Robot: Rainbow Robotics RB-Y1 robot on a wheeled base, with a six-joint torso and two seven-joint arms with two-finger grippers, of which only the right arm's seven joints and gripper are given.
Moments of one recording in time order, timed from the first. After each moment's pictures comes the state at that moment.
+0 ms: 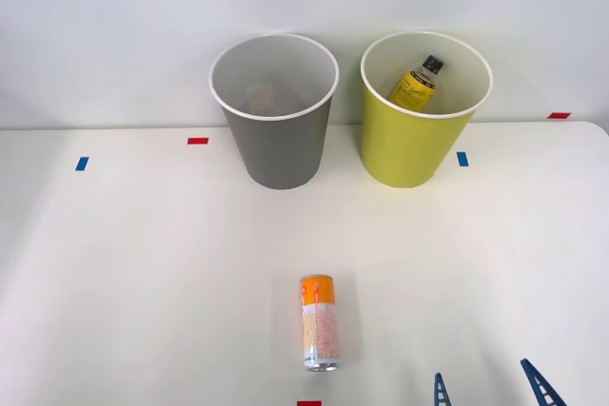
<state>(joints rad) 0.98 -0.06 0.14 -1.78 0.35 -0.91 1.29</state>
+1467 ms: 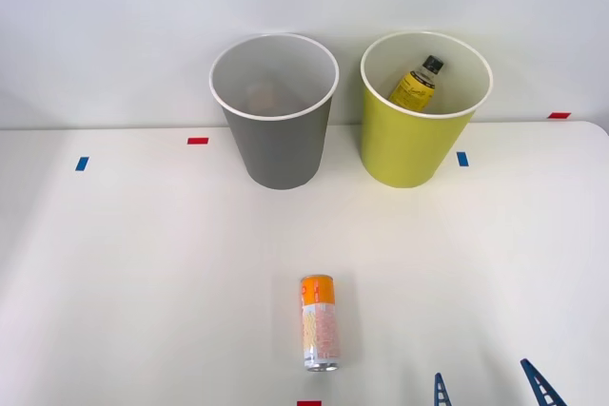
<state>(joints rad) 0.98 -0.06 0.14 -1.78 0.35 -0.91 1.29</state>
